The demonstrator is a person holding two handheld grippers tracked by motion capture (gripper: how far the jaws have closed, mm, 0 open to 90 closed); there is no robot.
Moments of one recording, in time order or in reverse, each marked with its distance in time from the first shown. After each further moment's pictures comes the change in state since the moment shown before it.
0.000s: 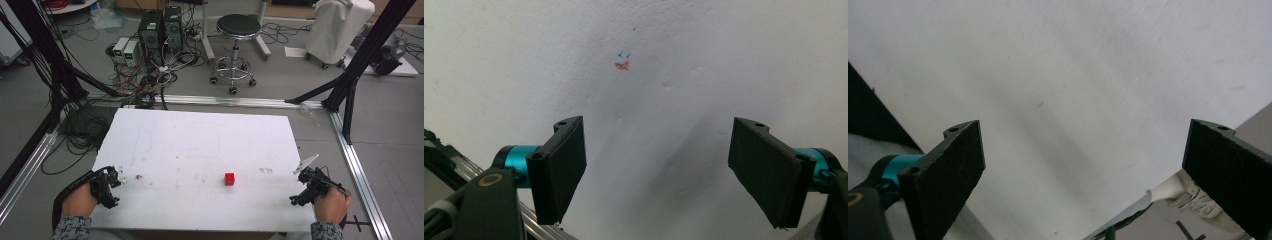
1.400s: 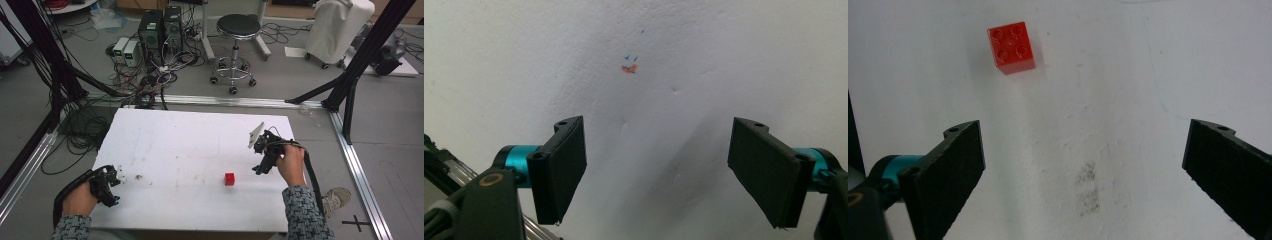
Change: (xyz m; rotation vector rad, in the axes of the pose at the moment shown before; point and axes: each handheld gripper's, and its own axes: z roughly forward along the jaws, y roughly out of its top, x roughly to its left) left arm 0.005 -0.003 0.005 -0.026 -0.006 -0.019; right arm 0.018 0.167 -0.003 -0.050 0.048 -0.516
